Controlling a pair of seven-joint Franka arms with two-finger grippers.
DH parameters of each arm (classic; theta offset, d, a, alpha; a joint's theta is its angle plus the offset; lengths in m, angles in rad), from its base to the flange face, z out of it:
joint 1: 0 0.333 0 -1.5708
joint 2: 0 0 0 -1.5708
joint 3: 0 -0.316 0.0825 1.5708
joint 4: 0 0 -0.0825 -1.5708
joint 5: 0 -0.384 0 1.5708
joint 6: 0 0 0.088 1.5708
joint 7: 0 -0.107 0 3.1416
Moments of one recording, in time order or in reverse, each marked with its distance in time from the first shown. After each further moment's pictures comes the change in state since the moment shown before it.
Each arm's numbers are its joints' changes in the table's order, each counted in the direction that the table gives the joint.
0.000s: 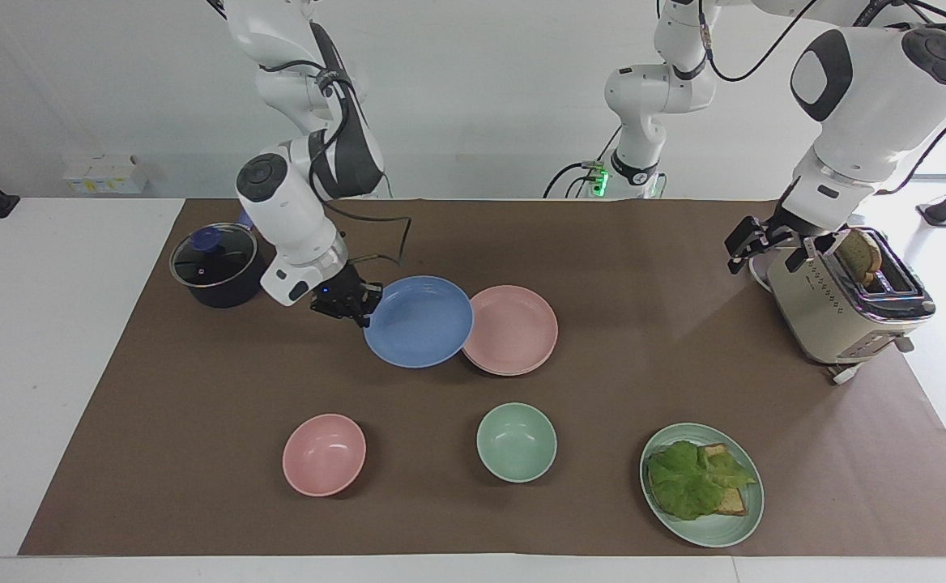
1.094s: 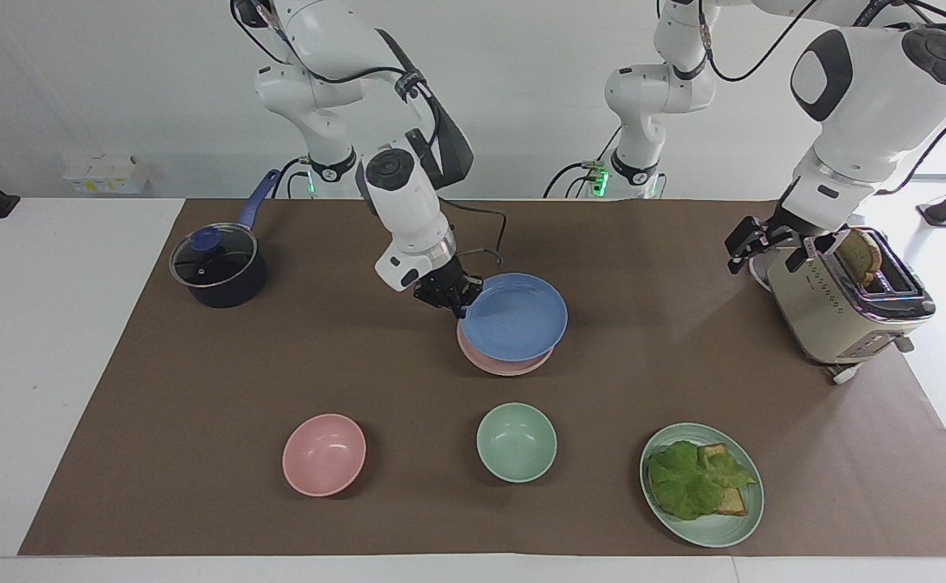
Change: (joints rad) left arm 0.000 0.000 0.000 0.000 0.000 0.000 0.000; right arm 0.208 0.087 -0.021 -0.007 0.000 -0.164 -0.309
